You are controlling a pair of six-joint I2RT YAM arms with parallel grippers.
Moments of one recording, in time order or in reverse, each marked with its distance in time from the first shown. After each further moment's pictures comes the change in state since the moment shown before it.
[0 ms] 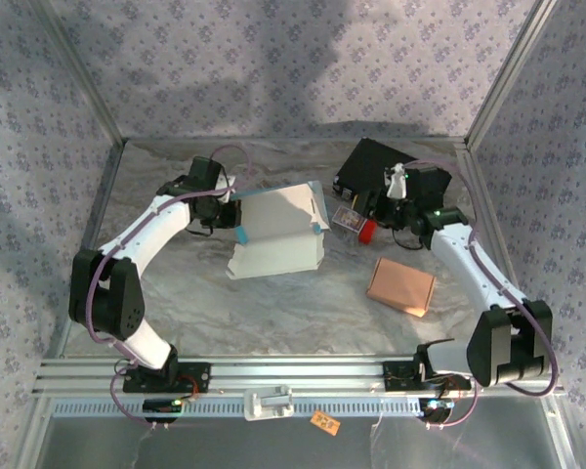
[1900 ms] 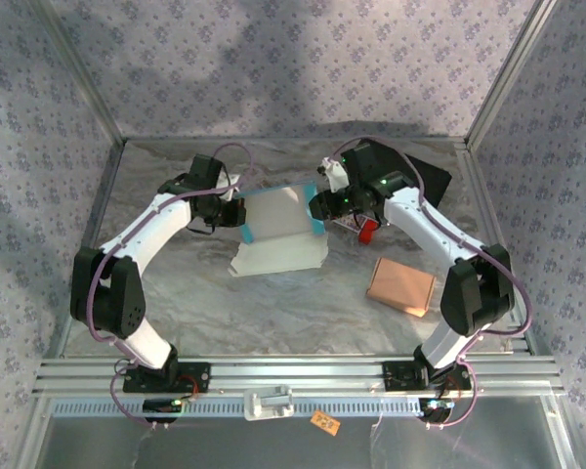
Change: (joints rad) left arm -0.010 0.010 0.021 -0.005 0.069 0.017; right arm 0.286 0.326 0.388 -0.256 0.203 -0.473
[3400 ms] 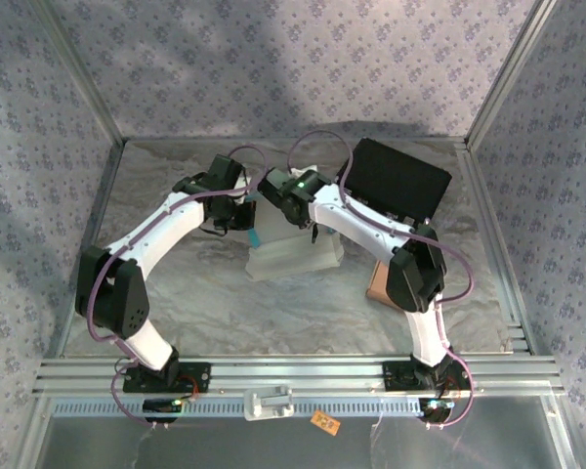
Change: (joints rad) left arm -0.116 0.015 0.069 -0.101 -0.143 -0.122; right arm 0.343 0.348 0.452 -0.554 1.023 0.475
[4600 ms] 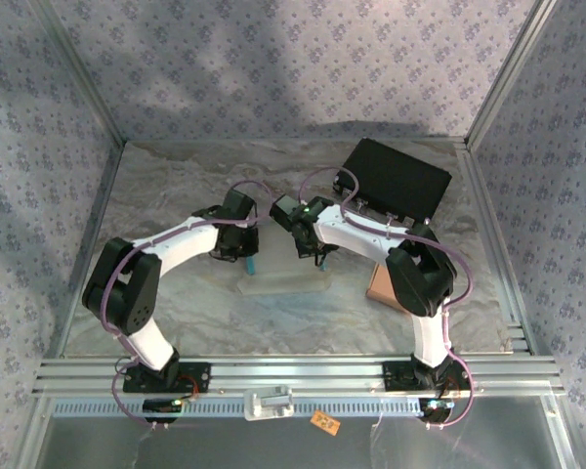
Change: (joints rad) left arm -0.071 0.042 -0.303 0.270 -0.146 -0.232; right arm 0.000 -0.058 -0.354 0.230 -0.278 0.103
